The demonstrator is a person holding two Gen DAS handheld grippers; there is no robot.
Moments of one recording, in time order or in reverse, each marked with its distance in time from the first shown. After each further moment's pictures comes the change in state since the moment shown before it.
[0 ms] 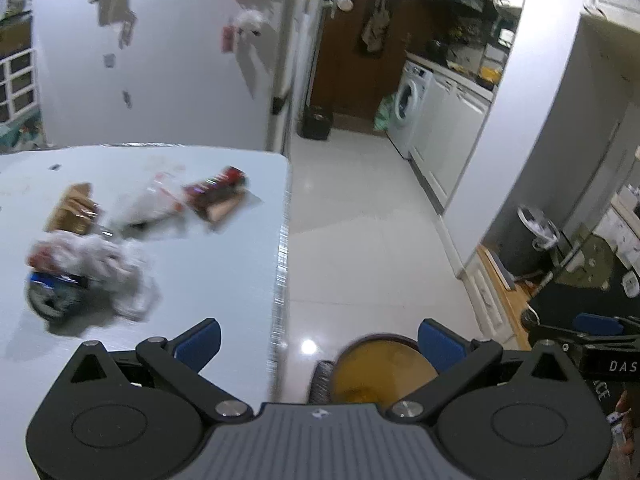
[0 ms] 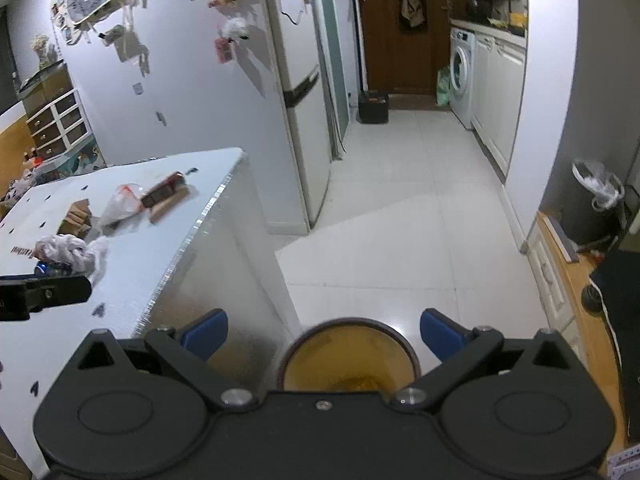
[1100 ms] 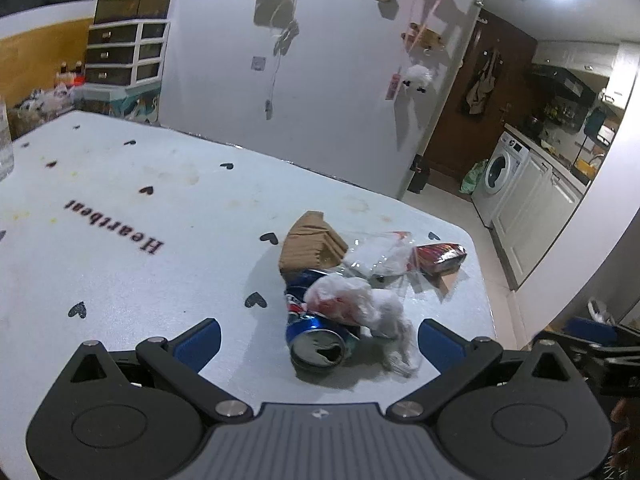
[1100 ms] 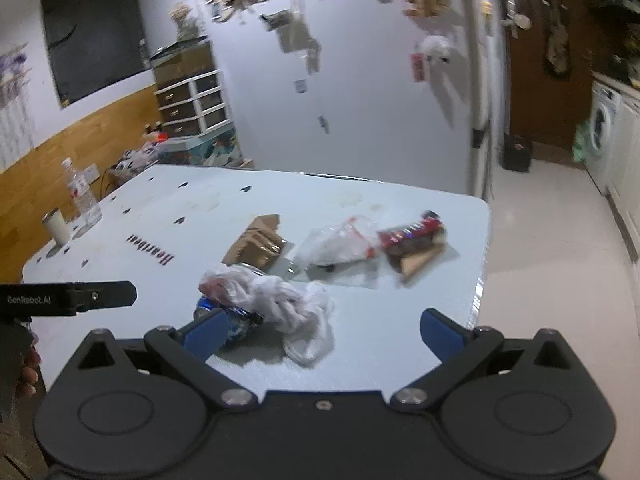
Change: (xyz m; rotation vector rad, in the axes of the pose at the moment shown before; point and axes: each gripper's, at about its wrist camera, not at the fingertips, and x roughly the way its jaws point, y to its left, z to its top) left arm -0.060 0.266 0.016 -0.237 -0.096 0.127; right arm 0.063 0.273 0.045 -0.224 -0.064 0.319
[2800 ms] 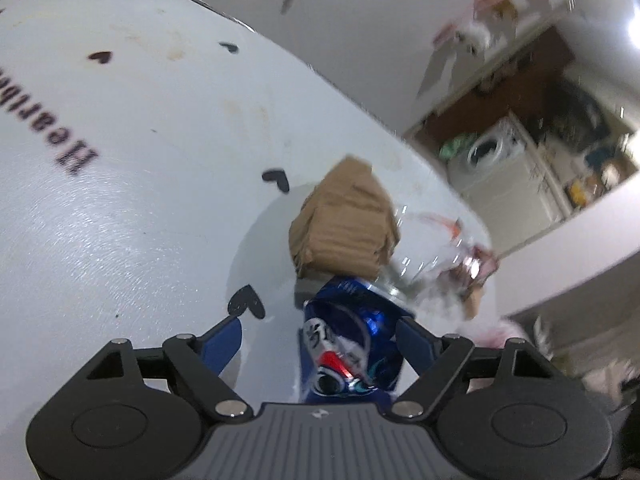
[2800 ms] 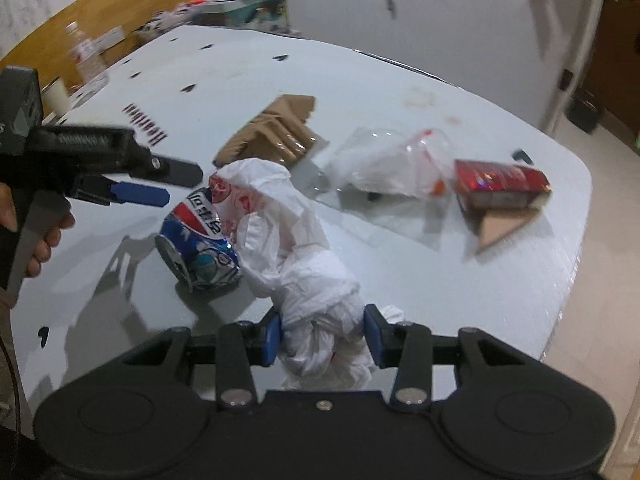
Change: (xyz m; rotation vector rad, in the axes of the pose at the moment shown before) left arm 0.164 0.072 0.034 -0.231 0.303 -0.197; right arm 0.132 0.006 0.015 -0.177 0.392 0.077
